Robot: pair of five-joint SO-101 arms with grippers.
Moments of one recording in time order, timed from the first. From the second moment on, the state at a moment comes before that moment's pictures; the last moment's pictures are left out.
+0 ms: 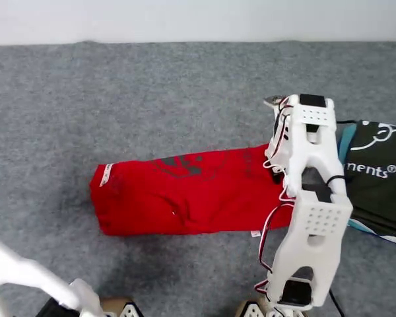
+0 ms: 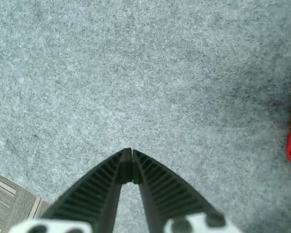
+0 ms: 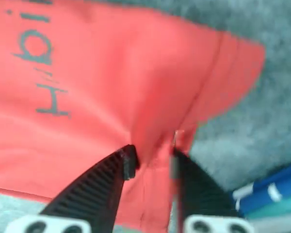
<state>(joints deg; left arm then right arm) -59.3 -26.8 8.0 99.1 -23.2 4.0 37.5 -23.2 95.1 18.9</state>
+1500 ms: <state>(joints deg) -59.3 -26.8 8.0 99.1 -23.2 10.5 27.3 -22.9 98.7 34.5</state>
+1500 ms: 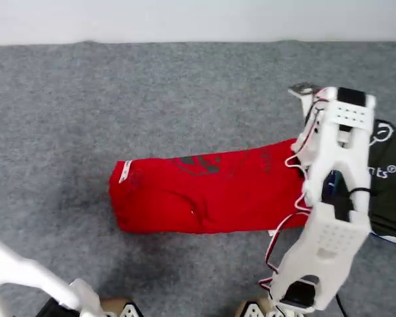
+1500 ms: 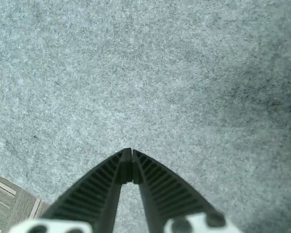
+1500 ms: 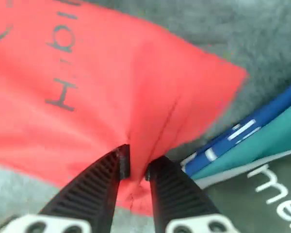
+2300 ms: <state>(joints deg) -59.3 -46.8 23.8 99.3 -23.2 -39.7 13.8 -19.9 91.2 17.6</state>
